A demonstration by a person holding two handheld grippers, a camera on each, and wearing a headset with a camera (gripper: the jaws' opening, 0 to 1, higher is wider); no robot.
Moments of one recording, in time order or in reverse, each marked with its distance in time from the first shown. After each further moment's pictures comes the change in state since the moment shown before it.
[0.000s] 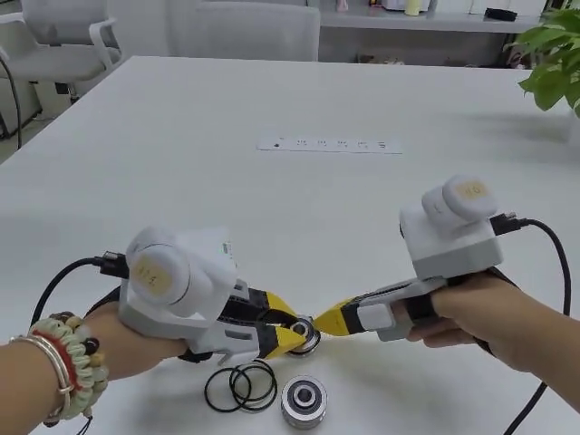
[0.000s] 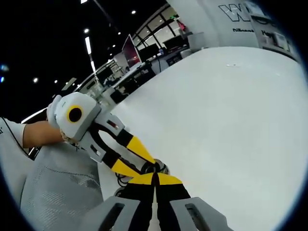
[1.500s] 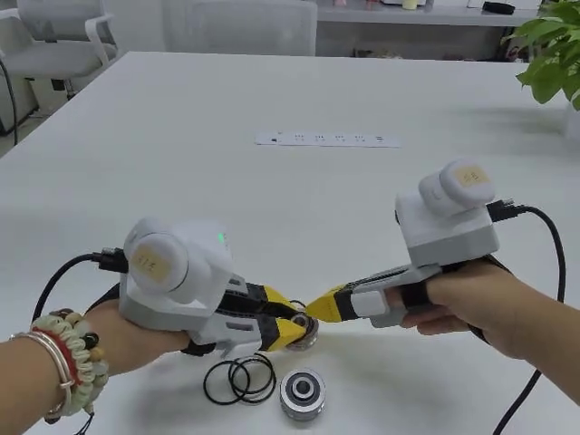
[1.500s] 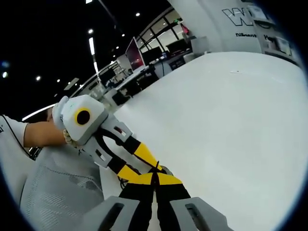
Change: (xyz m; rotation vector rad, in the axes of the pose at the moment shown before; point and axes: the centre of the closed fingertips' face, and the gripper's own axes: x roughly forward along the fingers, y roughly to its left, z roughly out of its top) left arm 0.002 0.003 0.000 -0.101 -0.016 0.016; right arm 0.000 0.003 0.010 -0.033 -0.028 0.006
